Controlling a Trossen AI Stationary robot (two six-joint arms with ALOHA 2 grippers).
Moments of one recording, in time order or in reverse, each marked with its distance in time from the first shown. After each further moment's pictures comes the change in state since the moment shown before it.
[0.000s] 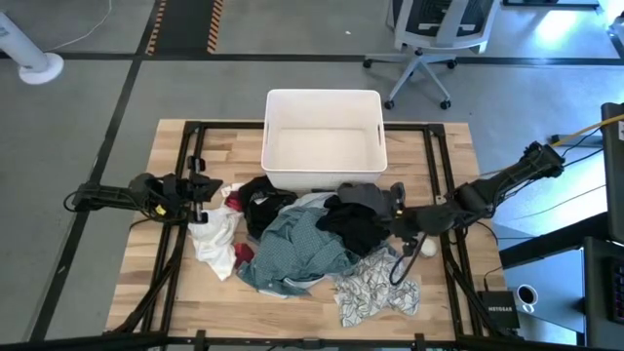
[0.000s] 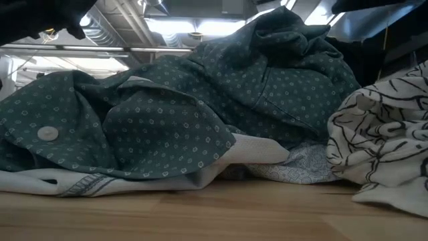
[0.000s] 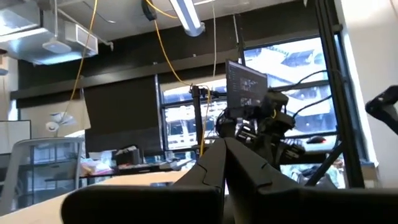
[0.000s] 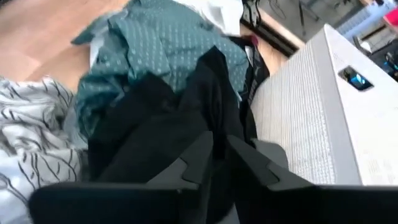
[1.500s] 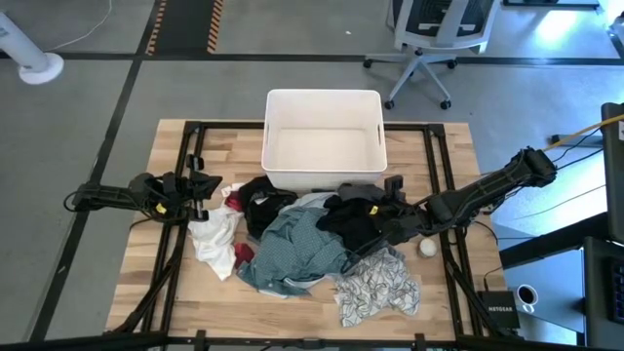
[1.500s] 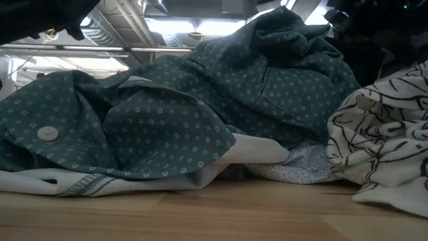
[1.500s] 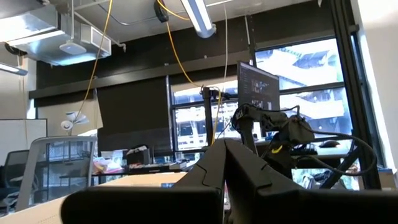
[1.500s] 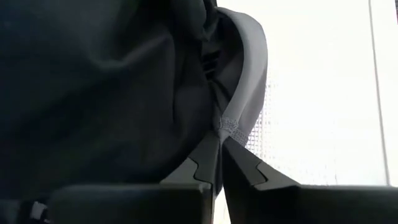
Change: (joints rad) left arm 0.000 0.000 0.000 0.009 -0.045 0.010; right arm -0.090 0.249 0.006 -0.247 0.292 0.198
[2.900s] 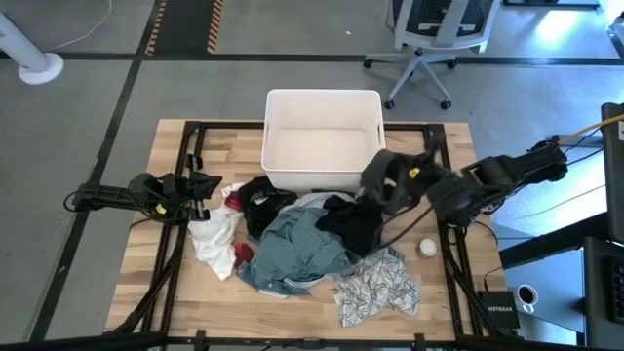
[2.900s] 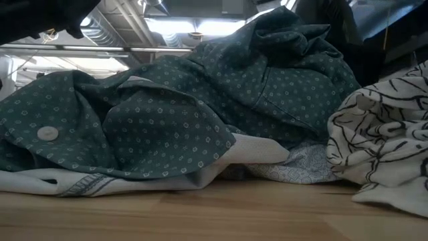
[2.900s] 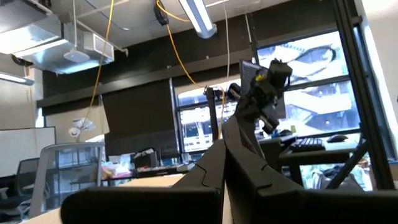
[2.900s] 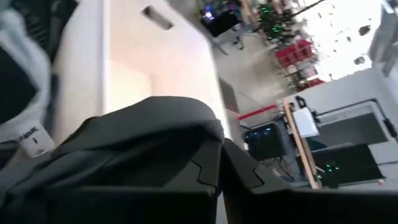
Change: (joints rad) left arm 0.000 0.000 0.000 0.001 -0.014 0.056; right arm 0.000 -0.179 0.449 -0.246 0.291 -0.232
